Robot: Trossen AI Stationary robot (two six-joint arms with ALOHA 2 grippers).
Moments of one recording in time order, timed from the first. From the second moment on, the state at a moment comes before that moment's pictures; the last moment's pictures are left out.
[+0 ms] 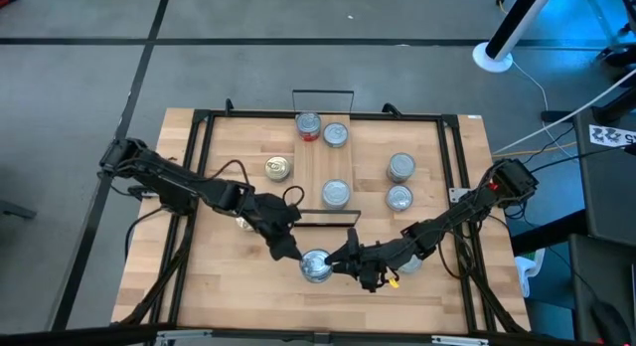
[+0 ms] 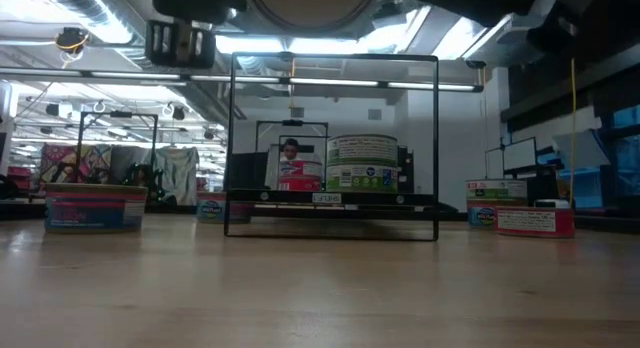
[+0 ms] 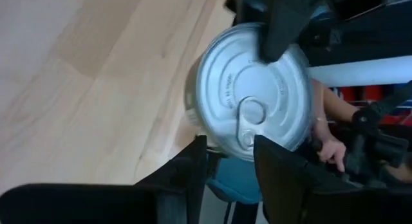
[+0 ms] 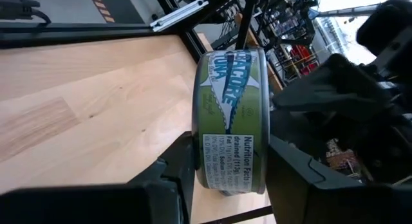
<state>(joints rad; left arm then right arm) -0.25 1.43 0.94 -0.09 0.30 -1.11 0.55 1.68 0.84 0.62 0.35 -0.87</state>
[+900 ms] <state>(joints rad) -0.05 1.03 0.94 -0.31 0.05 -0.69 0.53 1.29 0.84 0.34 0.79 -0.98</state>
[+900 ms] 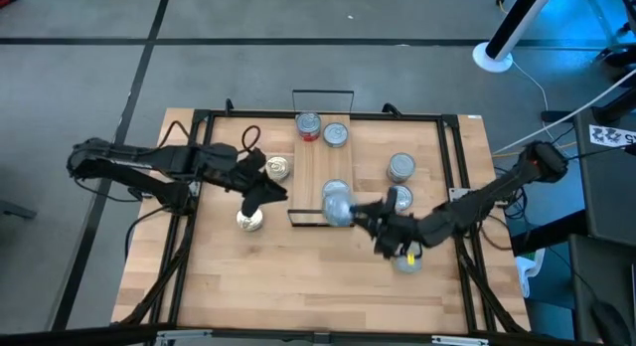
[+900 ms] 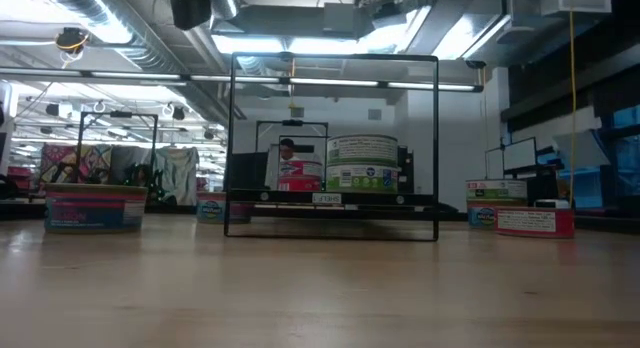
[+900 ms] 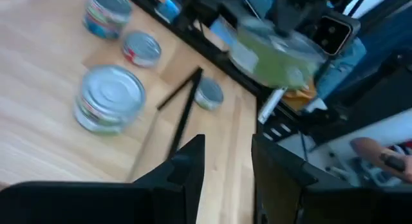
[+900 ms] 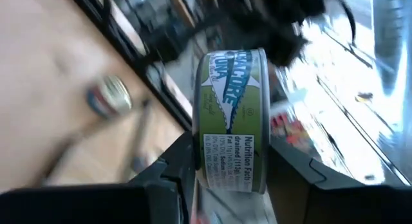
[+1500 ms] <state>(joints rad) 0.02 1.04 0.94 -0.37 0.04 -0.49 -0.04 1.18 0.84 -0.06 0.53 -0.97</state>
